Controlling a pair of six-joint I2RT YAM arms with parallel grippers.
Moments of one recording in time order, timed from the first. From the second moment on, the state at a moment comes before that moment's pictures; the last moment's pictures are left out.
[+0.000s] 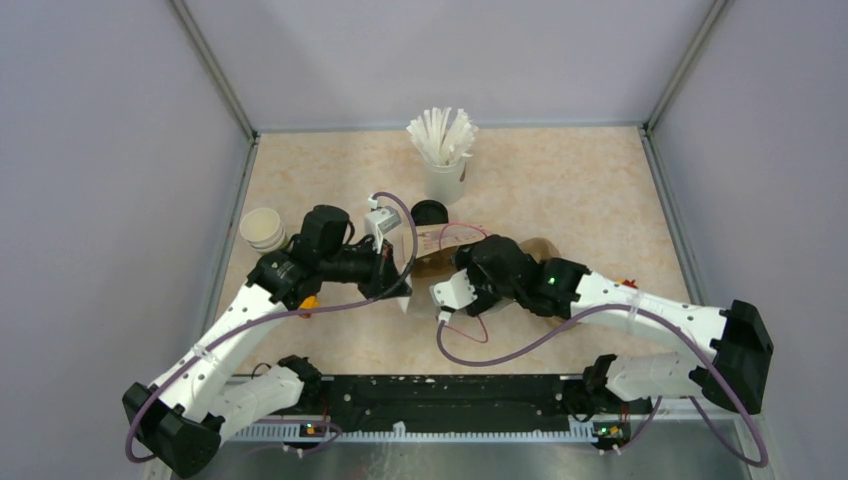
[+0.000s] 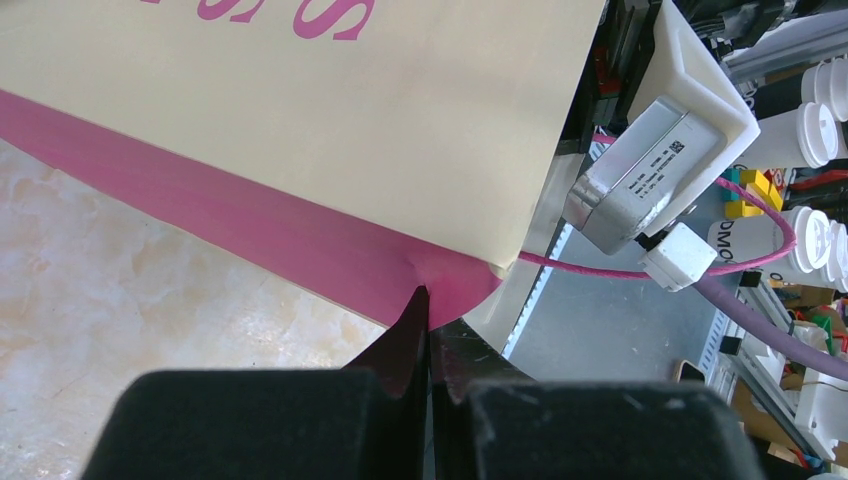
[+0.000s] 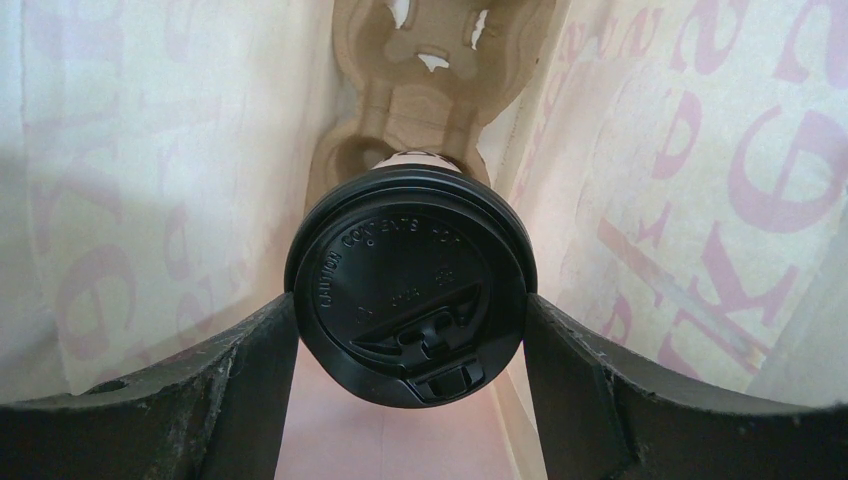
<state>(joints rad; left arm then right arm) -0.55 0.96 0.94 -0.67 0.67 -0.21 1.03 1.20 0.93 -0.50 0.21 -1.15</state>
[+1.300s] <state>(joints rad) -0.55 0.96 0.94 -0.67 0.67 -0.21 1.03 1.22 0.87 -0.43 0.23 -1.17</state>
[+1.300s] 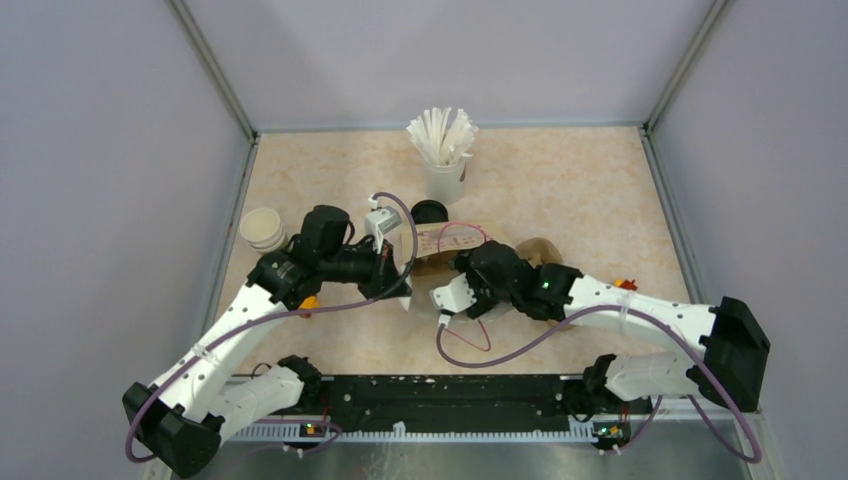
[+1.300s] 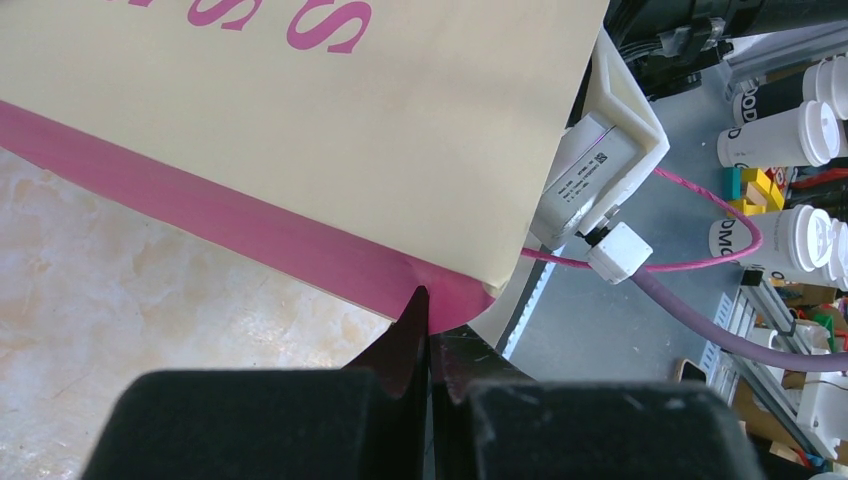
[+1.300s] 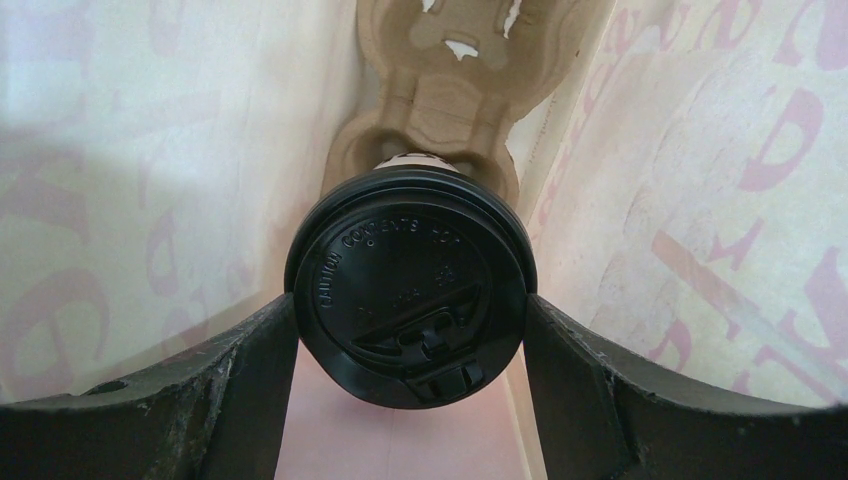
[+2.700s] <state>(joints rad) -0.55 0.96 0.93 -0.67 0.66 -0.21 0.98 1.27 0.80 -0.26 0.24 -1.17</state>
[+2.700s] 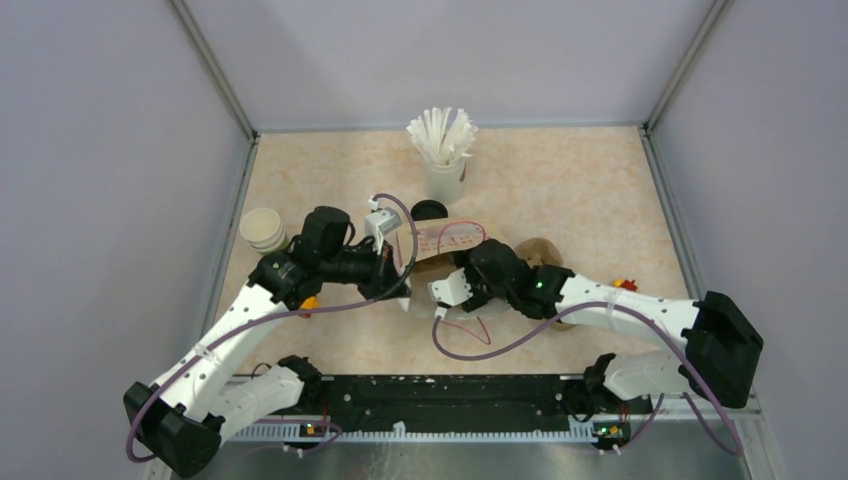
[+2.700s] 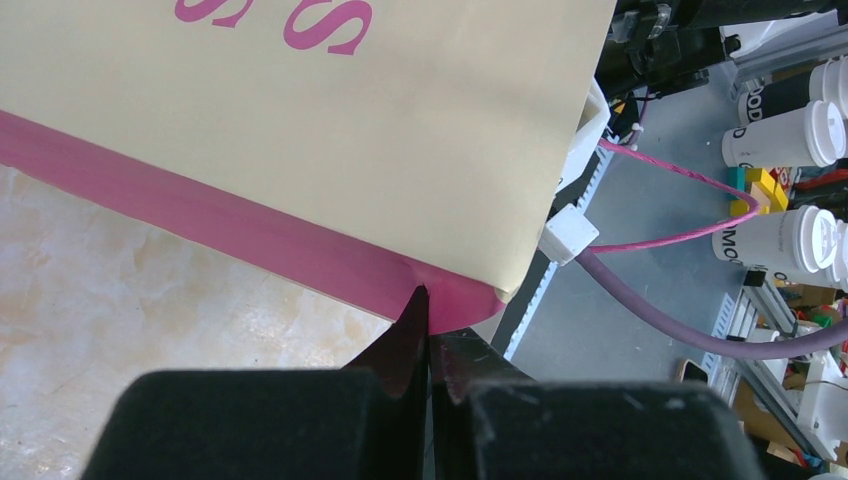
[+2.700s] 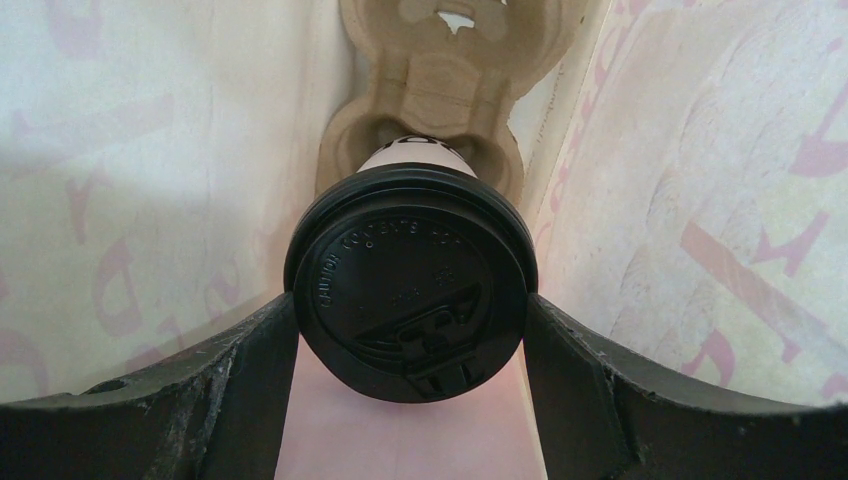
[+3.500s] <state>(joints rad) -0.55 0.97 0.93 -0.66 0.66 -0.23 0.98 1.25 0.80 -0.29 0.22 -1.17</state>
